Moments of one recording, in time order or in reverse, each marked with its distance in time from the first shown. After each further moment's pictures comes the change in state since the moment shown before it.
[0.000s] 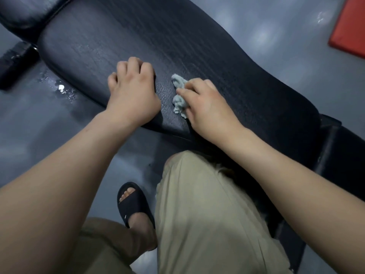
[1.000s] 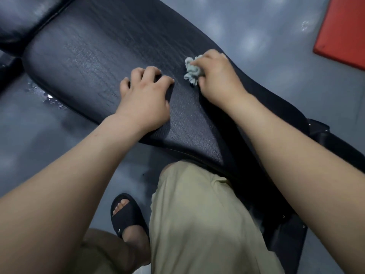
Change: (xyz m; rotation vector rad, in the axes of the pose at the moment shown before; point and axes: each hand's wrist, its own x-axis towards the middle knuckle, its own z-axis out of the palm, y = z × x) left_hand 0.021 0.027 0.006 -0.063 -0.086 0.145; right_hand 0.068 0.069 -0.026 -0.074 0.052 0.200
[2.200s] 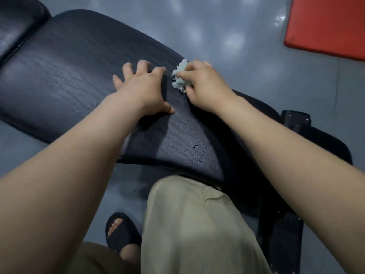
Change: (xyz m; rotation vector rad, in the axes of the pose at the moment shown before) left_hand 0.068 0.068 -0.013 0.124 -0.247 -0.032; right_hand -0.017 0.054 -0.024 -0.038 -0.027 -0.028
